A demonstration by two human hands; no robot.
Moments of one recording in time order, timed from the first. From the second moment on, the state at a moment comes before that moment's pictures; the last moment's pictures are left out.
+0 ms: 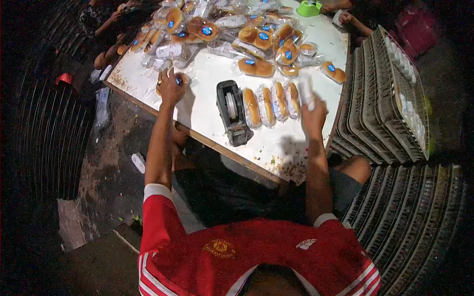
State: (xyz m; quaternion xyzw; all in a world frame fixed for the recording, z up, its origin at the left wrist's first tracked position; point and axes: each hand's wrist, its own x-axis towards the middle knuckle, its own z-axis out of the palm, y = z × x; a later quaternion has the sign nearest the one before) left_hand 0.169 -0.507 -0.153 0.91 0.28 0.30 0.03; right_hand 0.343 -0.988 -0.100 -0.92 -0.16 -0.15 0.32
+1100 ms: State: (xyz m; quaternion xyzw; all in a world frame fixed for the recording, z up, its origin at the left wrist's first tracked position) left_hand 0.120 -0.836 0.040 0.63 0.09 0.38 0.67; right_hand 0.167 -0.955 0.028 -0.69 -0.27 0.17 0.65
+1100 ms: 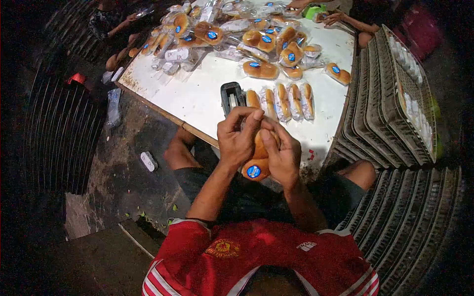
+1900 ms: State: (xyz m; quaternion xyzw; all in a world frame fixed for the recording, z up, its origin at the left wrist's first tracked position) left_hand 0.092 -0.819 -0.011 0.66 0.19 0.17 0.71; right_hand 0.206 -0.957 0.011 -0.76 -0.33 0.13 0.54
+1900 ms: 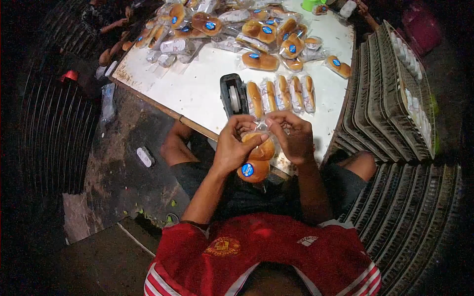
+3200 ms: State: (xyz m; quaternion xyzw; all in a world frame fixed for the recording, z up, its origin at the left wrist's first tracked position) left_hand 0.048 -0.780 0.003 0.85 0.15 0.24 0.45; right_hand 0.203 -0.873 -0.065 -0.81 -0.27 0.20 0.47
